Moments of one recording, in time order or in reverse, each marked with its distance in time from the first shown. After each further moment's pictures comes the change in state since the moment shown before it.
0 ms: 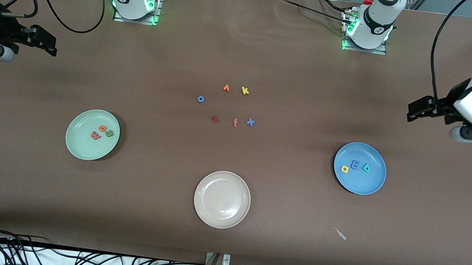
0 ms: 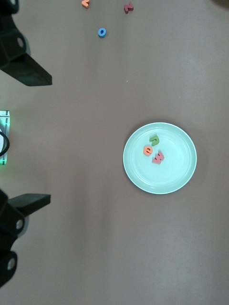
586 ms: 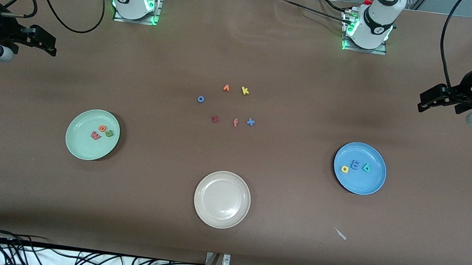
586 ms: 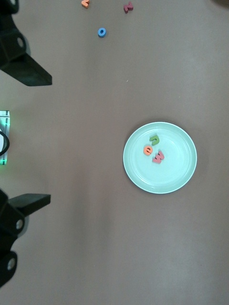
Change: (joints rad) left arm 0.049 -0.062 -0.060 -0.069 0.023 0.020 0.015; right arm 0.000 0.000 -0.001 0.000 0.000 0.000 0.001
